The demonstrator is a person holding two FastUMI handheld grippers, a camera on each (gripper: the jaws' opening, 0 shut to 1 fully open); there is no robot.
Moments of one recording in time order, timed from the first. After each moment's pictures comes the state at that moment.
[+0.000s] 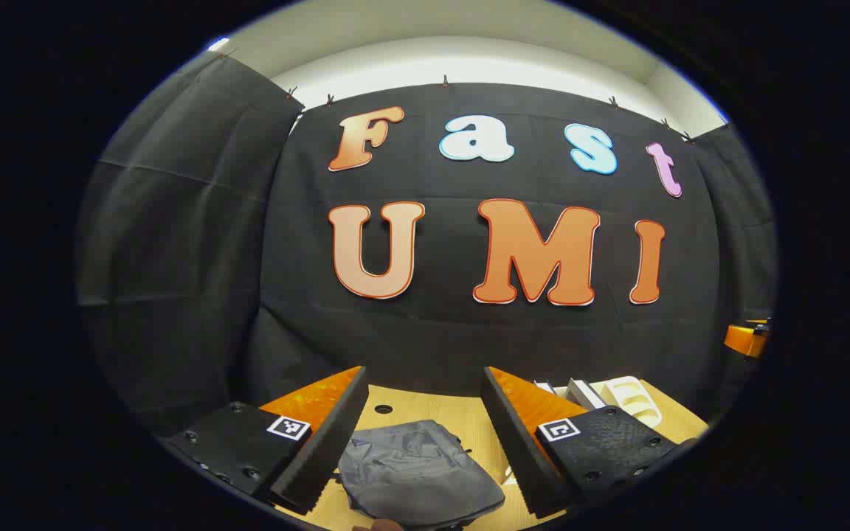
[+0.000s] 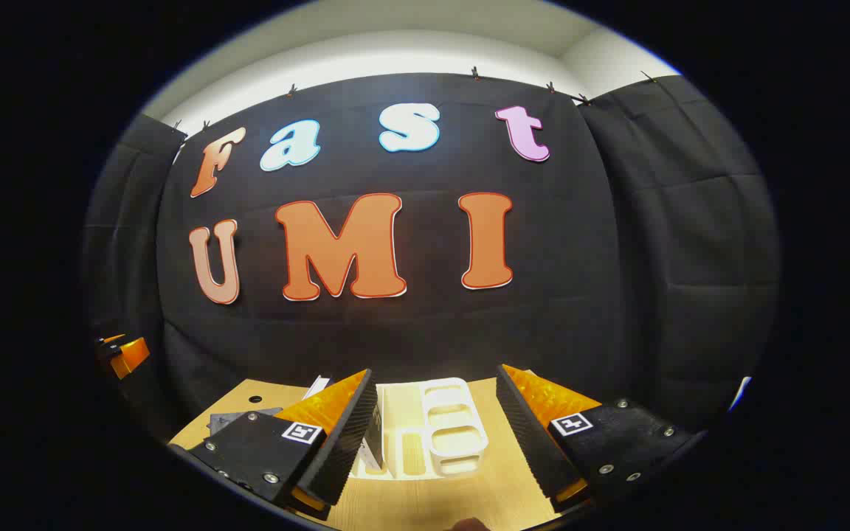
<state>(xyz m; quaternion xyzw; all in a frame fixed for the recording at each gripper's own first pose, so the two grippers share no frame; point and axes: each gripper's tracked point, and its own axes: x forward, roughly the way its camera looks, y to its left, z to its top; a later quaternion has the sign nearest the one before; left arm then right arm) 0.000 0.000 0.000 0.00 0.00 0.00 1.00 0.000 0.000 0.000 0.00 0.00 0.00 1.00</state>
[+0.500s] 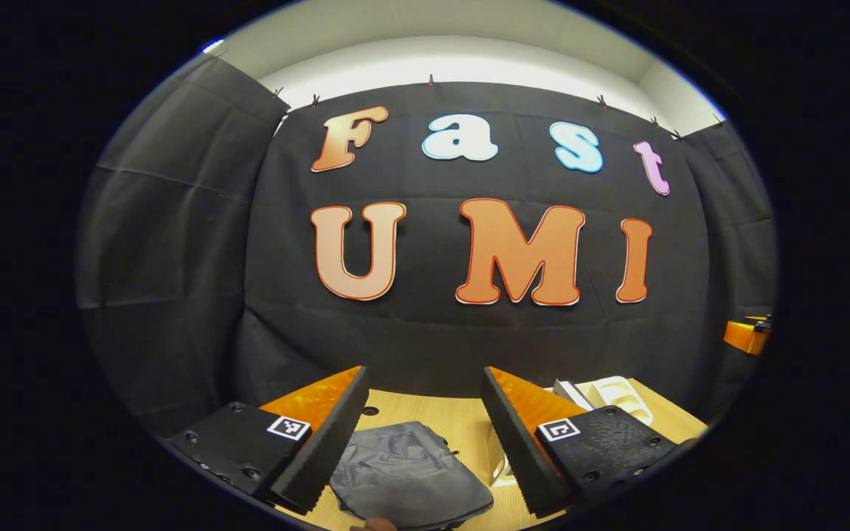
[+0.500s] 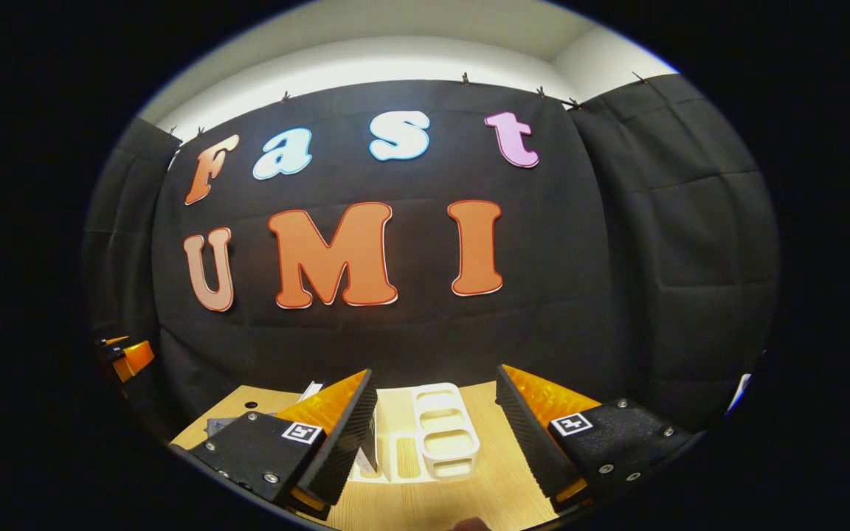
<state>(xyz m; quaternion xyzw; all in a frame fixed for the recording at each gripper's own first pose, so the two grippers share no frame) 0.005 -0.017 0.005 0.02 0.00 -0.02 1.00 -0.004 0.000 0.001 0.01 -0.02 -0.01 1.00</state>
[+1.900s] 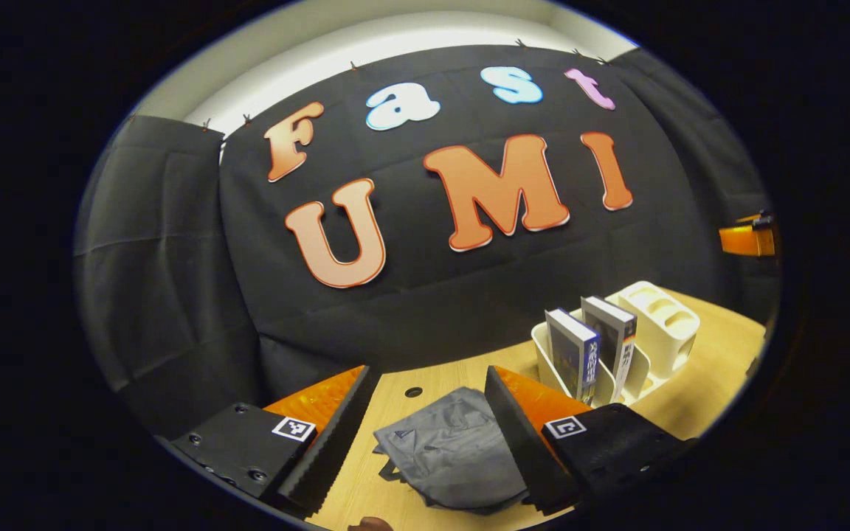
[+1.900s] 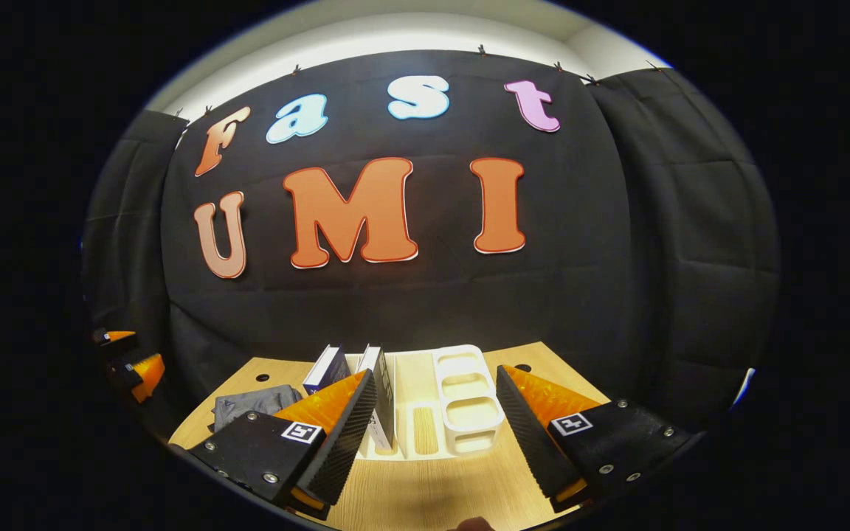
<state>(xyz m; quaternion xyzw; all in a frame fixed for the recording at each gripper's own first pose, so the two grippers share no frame) 0.009 0.004 -0.069 0.20 0.06 -0.04 0.98 0.000 0.030 -0.059 0.02 0.06 0.02 1.00</state>
